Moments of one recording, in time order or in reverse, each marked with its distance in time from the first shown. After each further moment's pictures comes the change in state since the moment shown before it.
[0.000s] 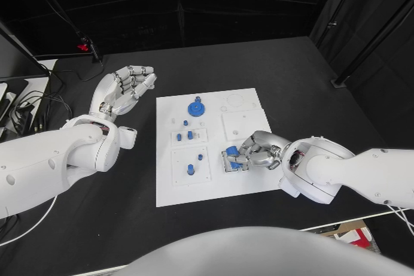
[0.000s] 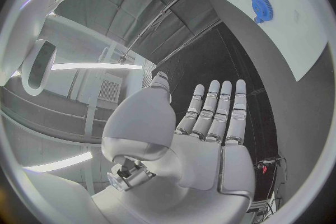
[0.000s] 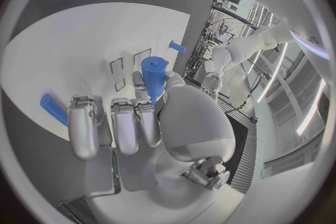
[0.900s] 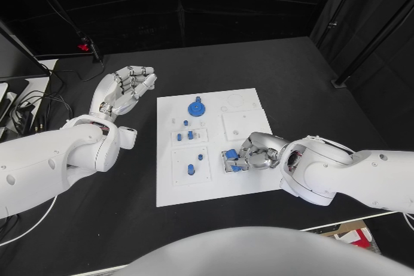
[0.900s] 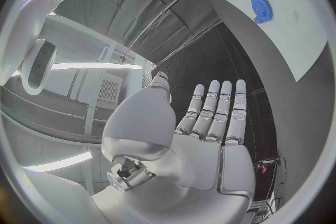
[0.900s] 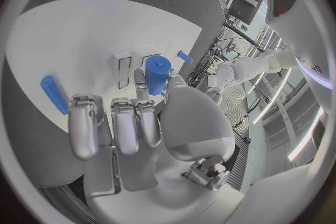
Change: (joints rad) left arm 0.000 0.000 0.000 -0.001 0.000 0.004 -0.002; left_hand 0.000 0.000 0.000 0.000 0.000 0.000 0.000 0.004 -0.001 0.000 0.000 0.004 0.000 0.000 0.000 0.004 -0.001 0.000 0.000 0.000 0.000 -0.001; right arm 0.000 0.012 0.000 0.010 -0.188 0.057 -0.095; right_hand -0.024 0.013 -0.049 0.004 -0.035 0.029 -0.028 0.028 0.019 0.000 -0.008 0.000 0.000 0.000 0.000 0.000 0.001 0.000 0.000 0.000 -0.004 0.000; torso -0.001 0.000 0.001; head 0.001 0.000
